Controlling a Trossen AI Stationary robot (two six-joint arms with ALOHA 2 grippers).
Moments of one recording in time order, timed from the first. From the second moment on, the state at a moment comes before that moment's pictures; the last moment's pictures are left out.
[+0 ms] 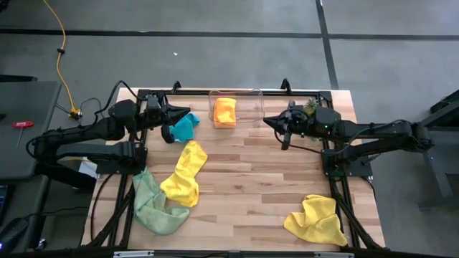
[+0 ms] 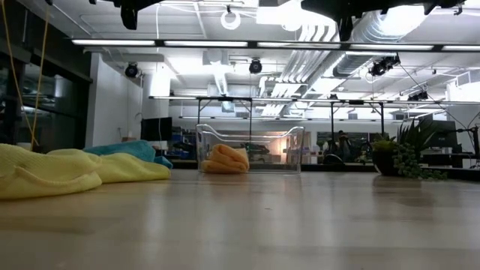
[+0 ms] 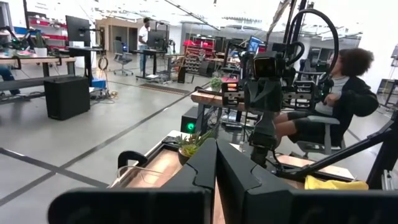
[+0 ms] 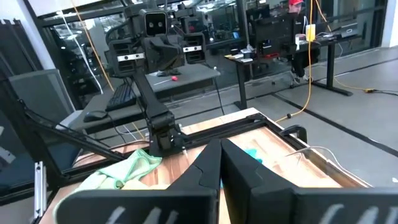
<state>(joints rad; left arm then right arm) 0.37 0.68 0.63 0.12 -0.04 -0.10 -0.10 0.92 0.67 0.25 0.11 0.19</state>
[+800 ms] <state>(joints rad) 0.37 0.68 0.63 0.12 -0.04 -0.10 0.19 1.17 1.07 -0.80 0.01 0.57</state>
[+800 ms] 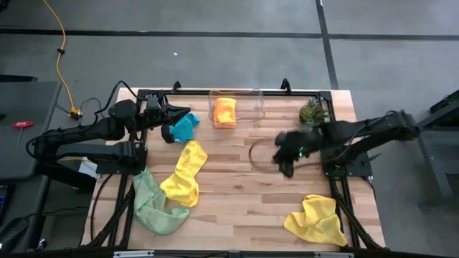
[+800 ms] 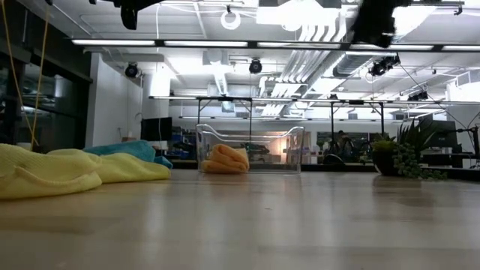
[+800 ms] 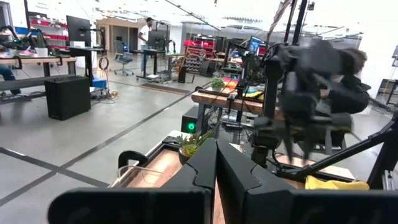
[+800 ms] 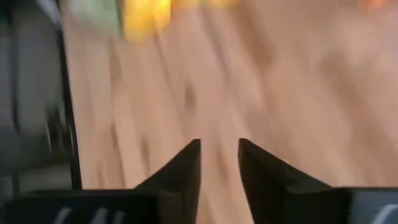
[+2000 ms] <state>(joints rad) 0.37 0.68 0.63 0.09 -0.04 -0.08 0.69 1.88 1.15 -0.60 -0.36 1.80</state>
